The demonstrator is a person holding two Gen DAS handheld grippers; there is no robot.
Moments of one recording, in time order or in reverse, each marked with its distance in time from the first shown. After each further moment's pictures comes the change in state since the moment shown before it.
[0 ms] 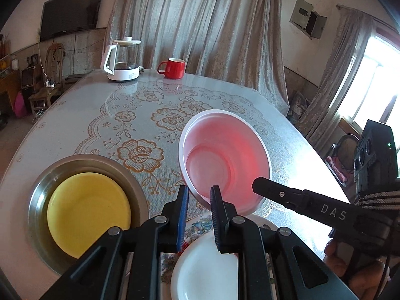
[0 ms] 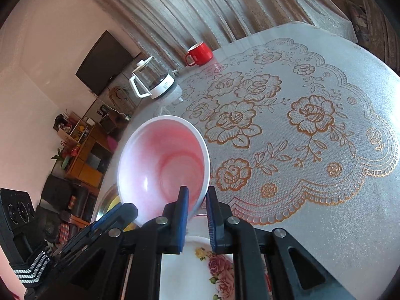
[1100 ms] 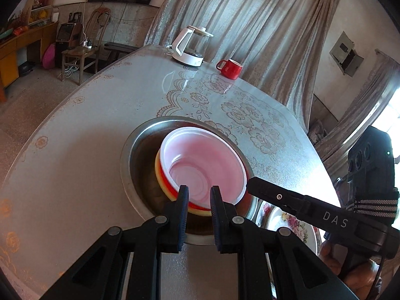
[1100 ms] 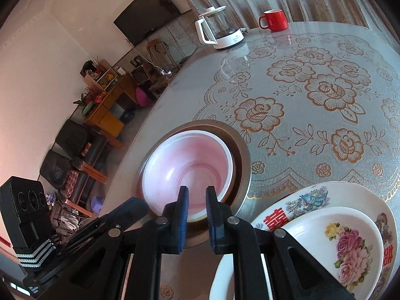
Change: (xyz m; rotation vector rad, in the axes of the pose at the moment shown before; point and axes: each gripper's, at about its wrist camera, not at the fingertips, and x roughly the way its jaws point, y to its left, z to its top) left arm -0.050 0.133 -0.049 -0.275 0.027 0.031; right arm 0.070 0.127 -0.057 -0.226 0.205 0.107
